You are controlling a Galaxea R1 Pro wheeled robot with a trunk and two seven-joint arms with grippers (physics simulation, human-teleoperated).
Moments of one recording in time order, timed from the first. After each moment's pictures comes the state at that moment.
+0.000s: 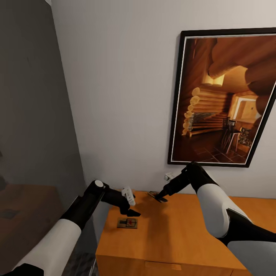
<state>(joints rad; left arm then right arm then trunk) -0.75 -0.05 -0.22 -0.89 -0.50 0.33 -1.23 -1.10 0.07 -0.48 -0.47 1.28 0.66 1.43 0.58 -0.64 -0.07</state>
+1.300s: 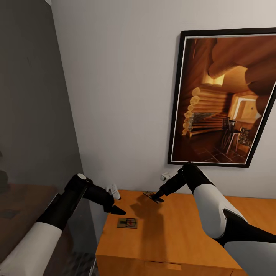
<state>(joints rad) -0.72 0.09 -0.19 -1.14 -0.51 0.68 -1.47 -1.10 0.10 -0.48 -0.46 1.28 0.66 1.42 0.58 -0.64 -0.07</state>
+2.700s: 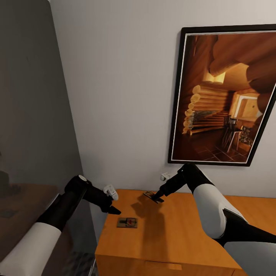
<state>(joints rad) -0.72 0.11 -0.21 -1.11 -0.59 0.74 -1.35 -1.10 0.11 -0.48 -0.46 1.28 0.65 1.41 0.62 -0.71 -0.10</state>
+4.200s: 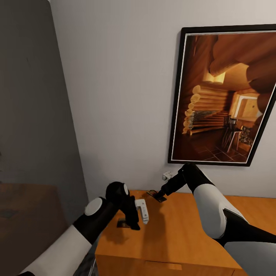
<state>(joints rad) -0.72 -0.10 -0.59 -1.17 -0.99 0.72 -1.33 -1.10 0.10 -0.47 -0.46 1.28 0.64 1.30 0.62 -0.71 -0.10</state>
